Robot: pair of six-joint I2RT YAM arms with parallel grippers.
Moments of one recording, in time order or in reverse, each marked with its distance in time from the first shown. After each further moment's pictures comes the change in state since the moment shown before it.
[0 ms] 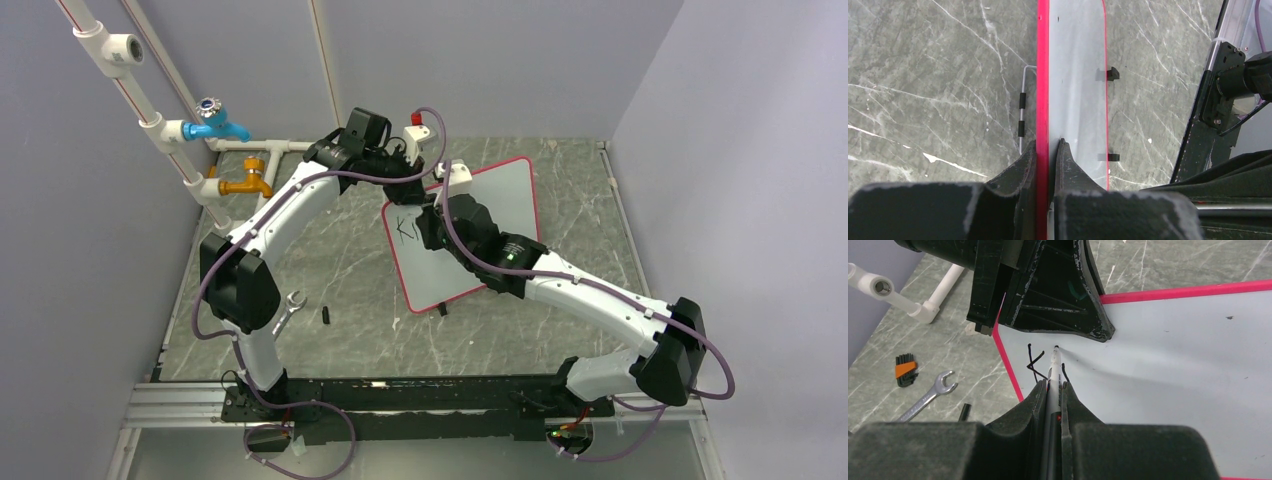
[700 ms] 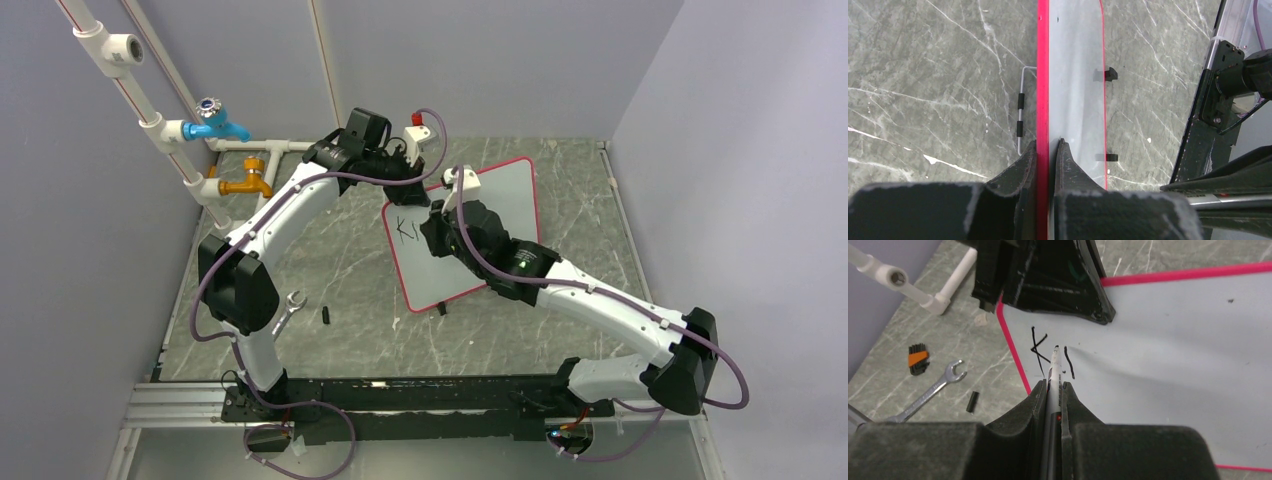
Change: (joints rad) left arm -0.003 -0.011 -0.006 0.004 0.001 0.007; right arm 0.012 -0.077 -0.049 -0.035 -0.026 0.029
